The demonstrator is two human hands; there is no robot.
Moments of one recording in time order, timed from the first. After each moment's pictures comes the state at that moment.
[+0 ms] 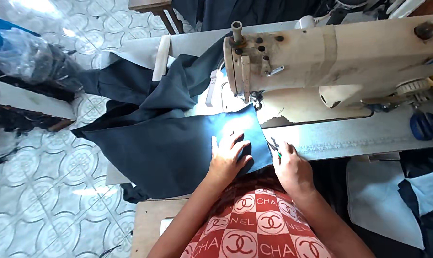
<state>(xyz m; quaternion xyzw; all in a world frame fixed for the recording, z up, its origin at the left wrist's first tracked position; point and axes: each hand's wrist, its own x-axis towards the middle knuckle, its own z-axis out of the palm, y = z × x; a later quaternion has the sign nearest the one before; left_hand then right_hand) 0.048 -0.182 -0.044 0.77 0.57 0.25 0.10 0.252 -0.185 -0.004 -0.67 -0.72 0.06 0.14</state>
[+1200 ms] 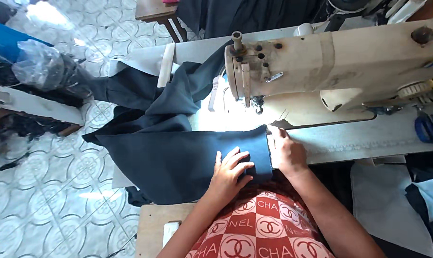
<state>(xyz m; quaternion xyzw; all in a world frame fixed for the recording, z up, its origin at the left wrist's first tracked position) 0.041 -0.218 -0.039 0.79 0.54 0.24 0.16 0.242 -0.137 -0.009 -0.63 -0.75 0.07 0.19</state>
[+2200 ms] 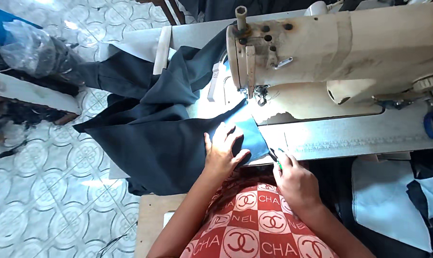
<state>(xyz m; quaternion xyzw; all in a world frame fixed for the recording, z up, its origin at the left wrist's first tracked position) 0.036 -0.180 -0.040 0.73 0.64 0.22 0.11 0.256 -0.217 -0.005 -0.62 -0.77 0.03 0.16</state>
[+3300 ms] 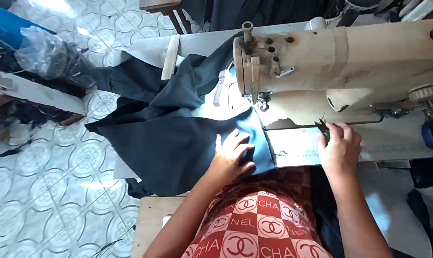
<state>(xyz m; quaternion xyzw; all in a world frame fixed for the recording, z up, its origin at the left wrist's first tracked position) 0.034 -0.178 -0.041 0.81 0.53 0.22 0.14 0.351 -0.129 -0.014 -0.71 -0.67 0.04 0.19</state>
